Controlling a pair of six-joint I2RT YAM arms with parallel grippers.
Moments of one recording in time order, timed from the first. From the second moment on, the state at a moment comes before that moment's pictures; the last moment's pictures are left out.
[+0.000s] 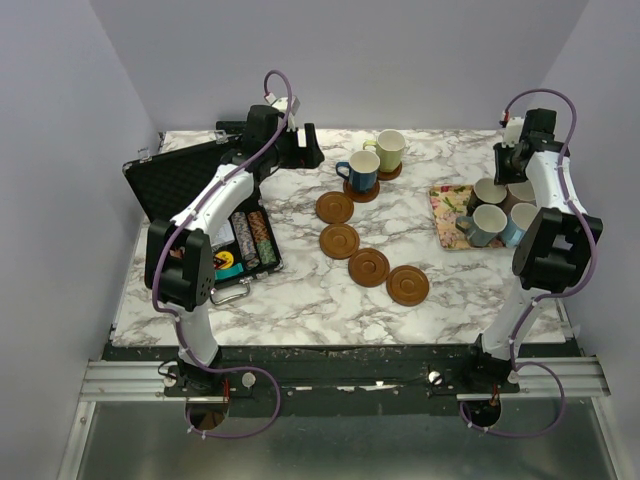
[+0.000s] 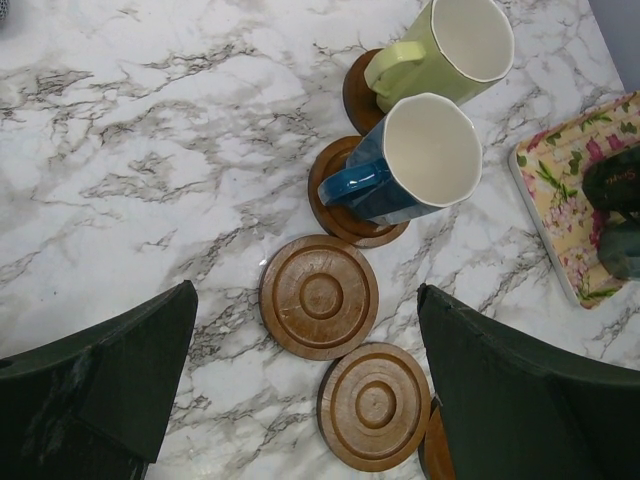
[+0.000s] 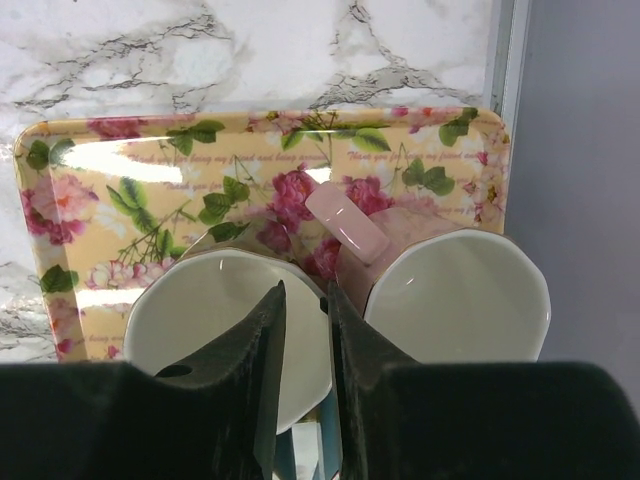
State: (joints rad) left arm -0.33 1.85 1.61 -0.23 0.27 -0.29; right arm -0.26 1.96 1.74 -0.71 -0.07 -0.30
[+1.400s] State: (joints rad) left arm -0.33 1.84 1.57 -0.22 0.27 -0.31; right arm -0.26 1.96 1.72 -0.69 -0.06 -0.34
